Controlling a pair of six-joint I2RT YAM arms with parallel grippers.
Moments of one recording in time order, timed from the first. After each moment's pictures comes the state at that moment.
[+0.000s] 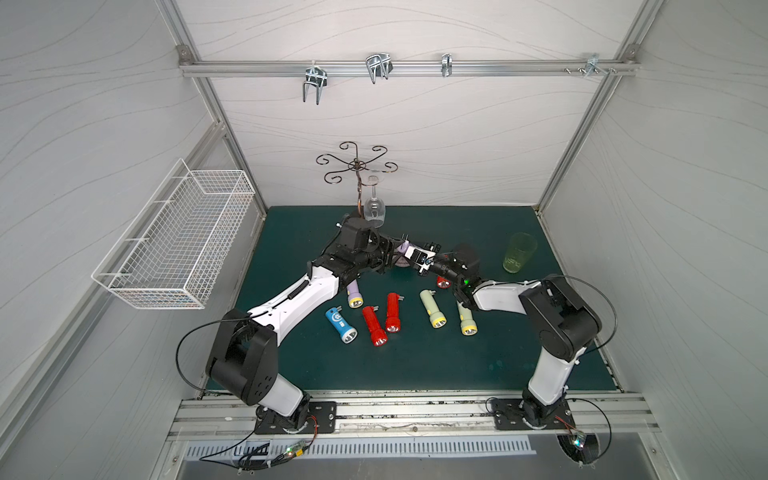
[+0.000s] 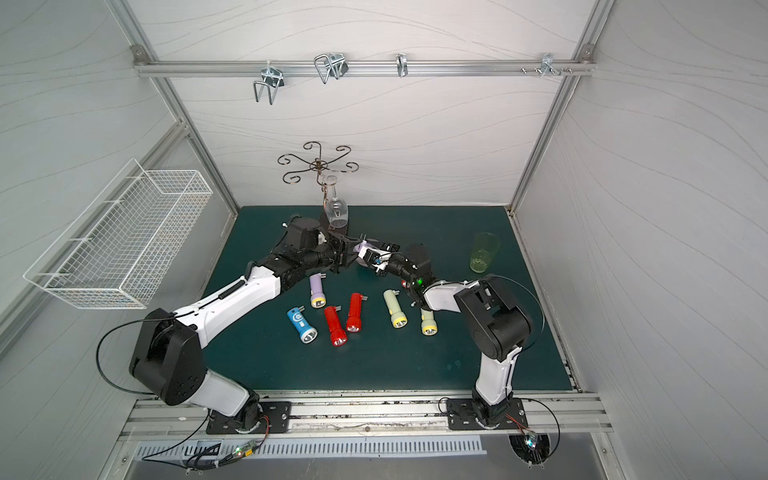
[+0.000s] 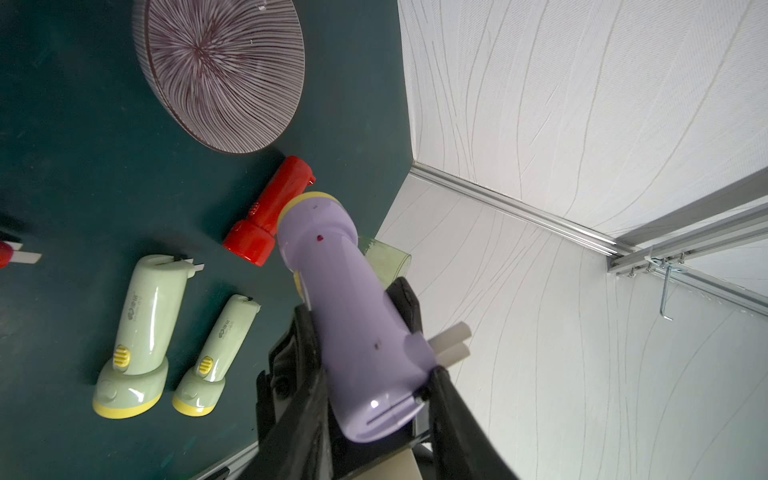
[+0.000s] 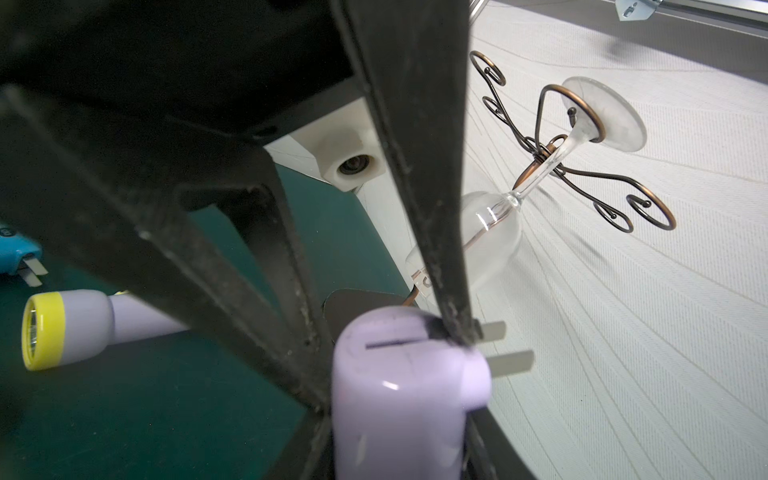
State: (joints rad) left arm -0.48 1.52 1.13 -0.09 0.37 -1.64; right arm 0.62 1.81 0.88 0.96 -0.46 -0.66
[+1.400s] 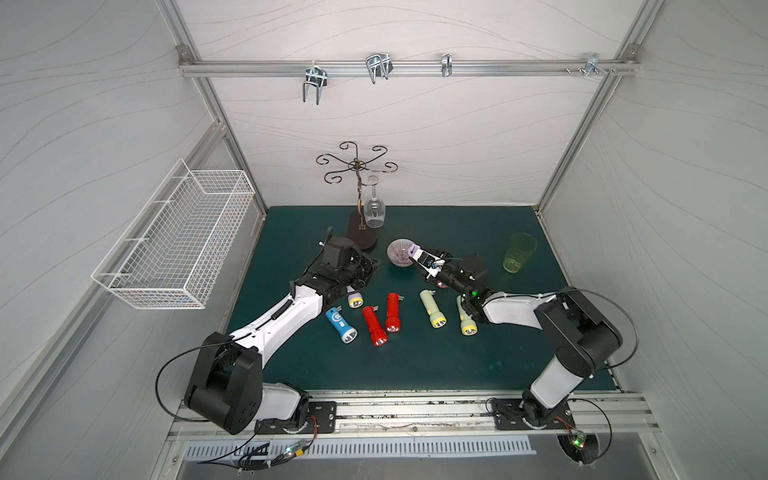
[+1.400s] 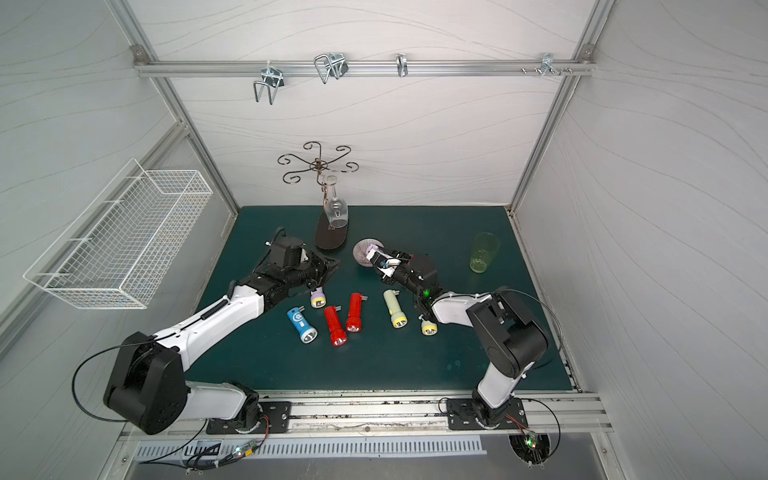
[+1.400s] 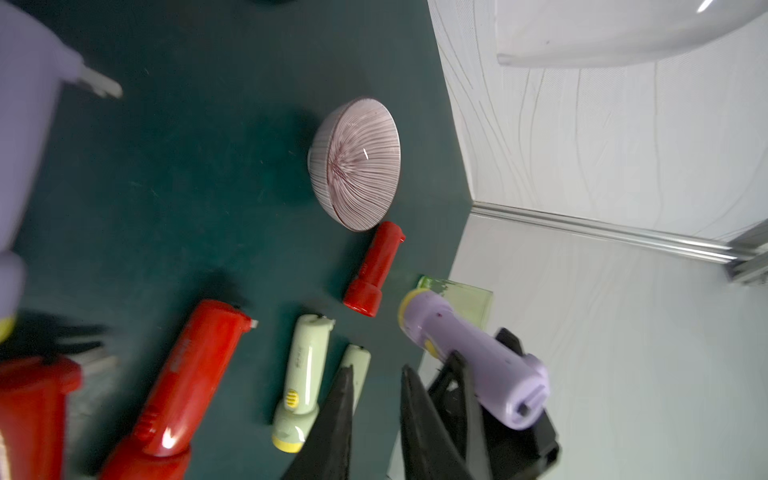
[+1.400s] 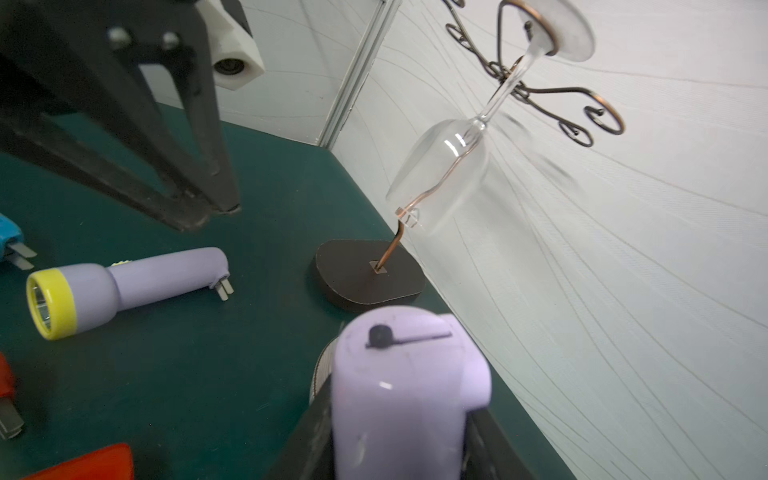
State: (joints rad) left arm -0.39 1.36 0.91 -0.16 0.25 -1.28; right arm 0.64 1.63 0.72 0.88 -0.22 -0.58
